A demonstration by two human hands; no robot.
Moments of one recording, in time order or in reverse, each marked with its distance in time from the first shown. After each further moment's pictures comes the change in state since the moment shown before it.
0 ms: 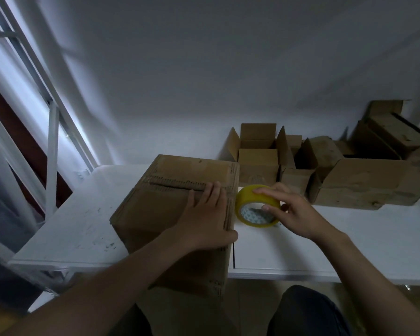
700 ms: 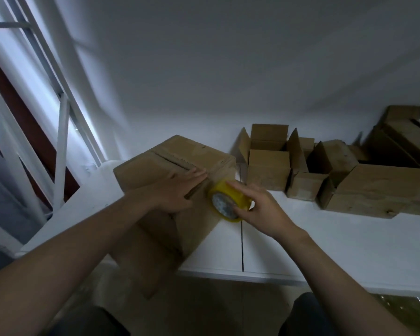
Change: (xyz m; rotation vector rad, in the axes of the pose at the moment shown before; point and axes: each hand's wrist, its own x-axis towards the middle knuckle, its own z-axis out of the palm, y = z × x) left_hand 0.022 -0.132 -0.026 -0.086 -0.058 0.101; right_hand 0.055 -0.028 0.073 -0.140 0.040 -0.016
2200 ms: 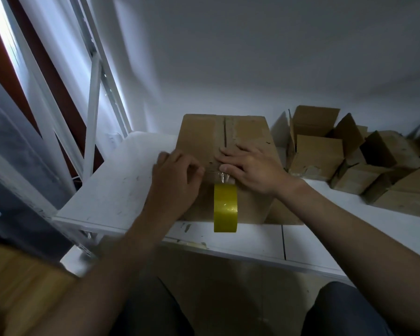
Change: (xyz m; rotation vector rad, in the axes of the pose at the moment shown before) left_hand -0.082 -0.053 0.056 -0.277 0.939 -0.277; right_hand 0.111 -0.085 0.073 -0.483 -0.363 -0.073
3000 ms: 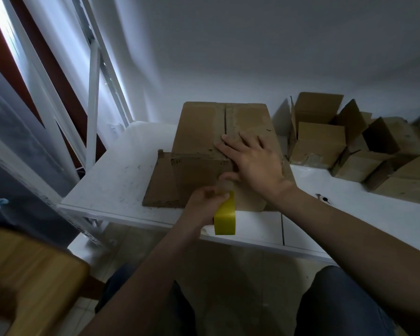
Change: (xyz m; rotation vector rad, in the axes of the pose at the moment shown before) left_hand -0.049 0.036 0.057 -0.894 -0.490 -0.876; right_hand -0.011 -0.002 0.032 -0.372 0.218 -0.026
